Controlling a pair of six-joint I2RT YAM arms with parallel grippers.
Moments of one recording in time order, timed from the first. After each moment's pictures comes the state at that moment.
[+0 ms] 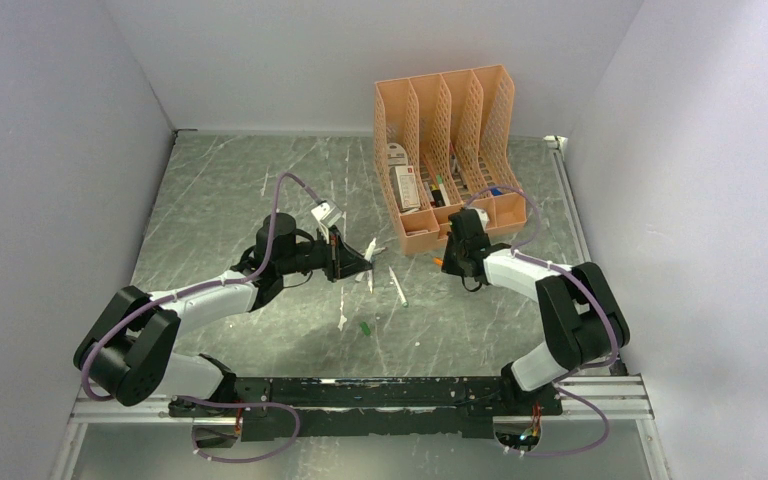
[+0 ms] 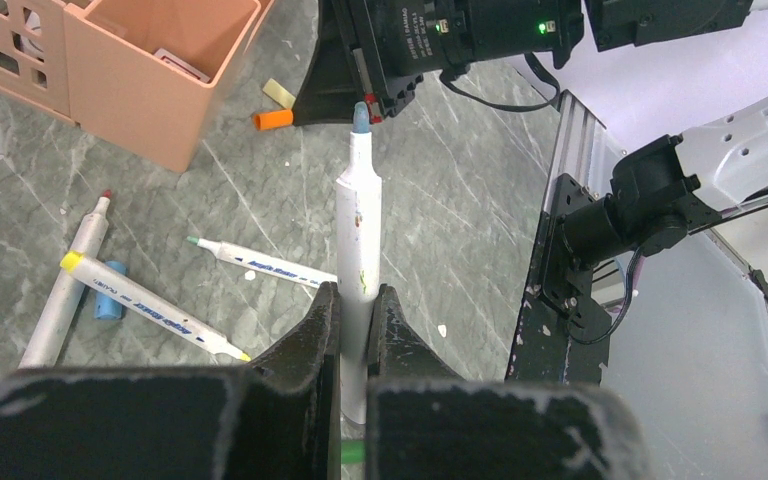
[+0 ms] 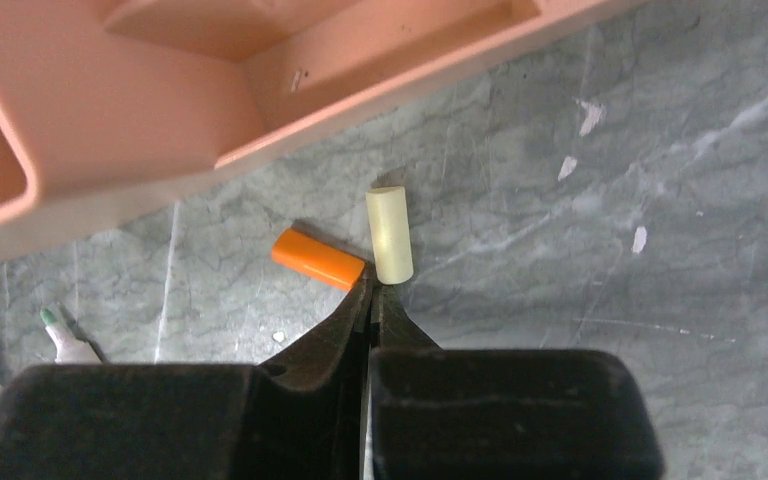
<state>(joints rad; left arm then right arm) -0.58 1.36 0.57 0.55 0.68 -0.39 0.36 1.55 0.71 -0.10 0.15 0.49</state>
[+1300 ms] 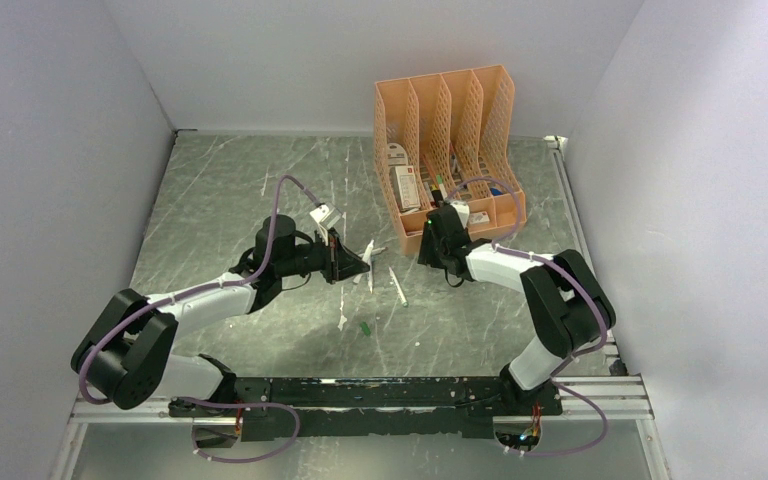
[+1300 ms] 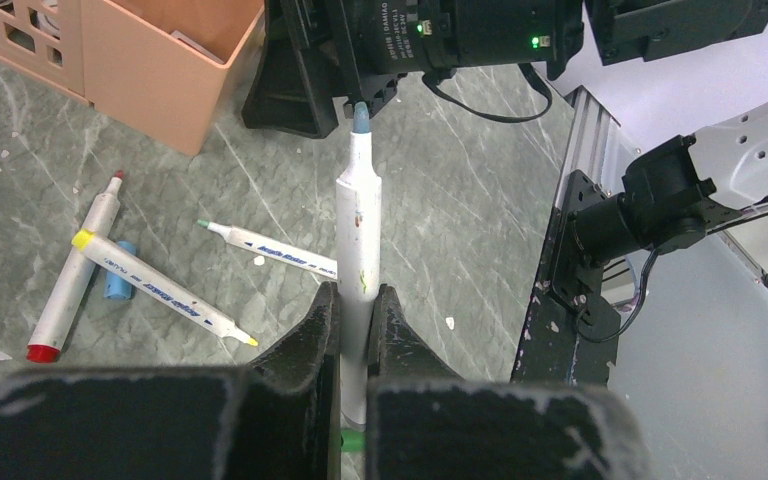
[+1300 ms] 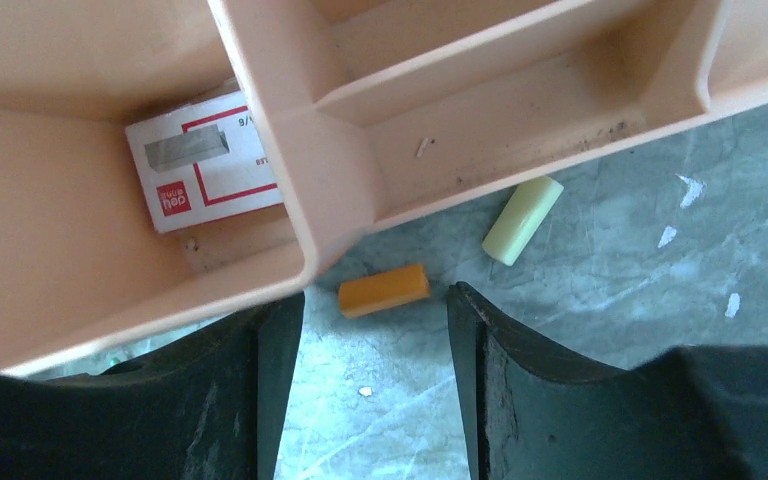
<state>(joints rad) -0.58 1.34 0.56 0.52 0.65 -0.38 0.48 1.64 0.79 -0.04 0.27 0.52</state>
